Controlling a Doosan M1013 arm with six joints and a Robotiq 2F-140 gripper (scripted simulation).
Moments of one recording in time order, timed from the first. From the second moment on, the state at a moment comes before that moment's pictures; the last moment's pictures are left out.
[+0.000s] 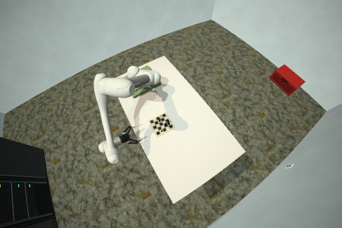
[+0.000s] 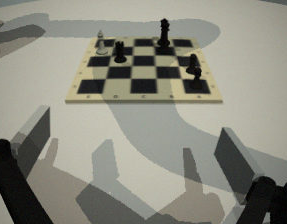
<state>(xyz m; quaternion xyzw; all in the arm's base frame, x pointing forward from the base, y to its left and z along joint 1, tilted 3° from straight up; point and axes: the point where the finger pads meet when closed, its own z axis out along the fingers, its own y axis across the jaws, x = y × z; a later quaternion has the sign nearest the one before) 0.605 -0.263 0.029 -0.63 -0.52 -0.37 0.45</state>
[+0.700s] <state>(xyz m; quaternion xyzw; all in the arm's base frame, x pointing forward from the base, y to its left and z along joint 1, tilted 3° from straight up) 0.605 -0.263 0.031 -0.63 -0.52 -0.37 0.45</state>
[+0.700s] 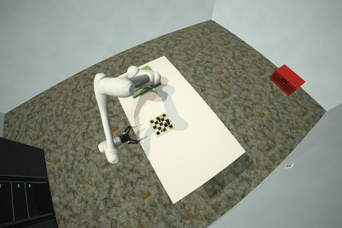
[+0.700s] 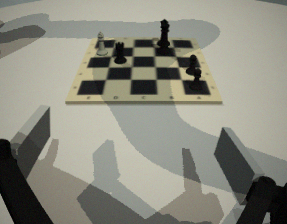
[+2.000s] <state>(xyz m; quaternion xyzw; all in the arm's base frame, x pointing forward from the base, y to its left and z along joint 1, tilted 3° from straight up) 0.628 -0.155 0.078 -0.56 -0.74 -0.19 0.31</state>
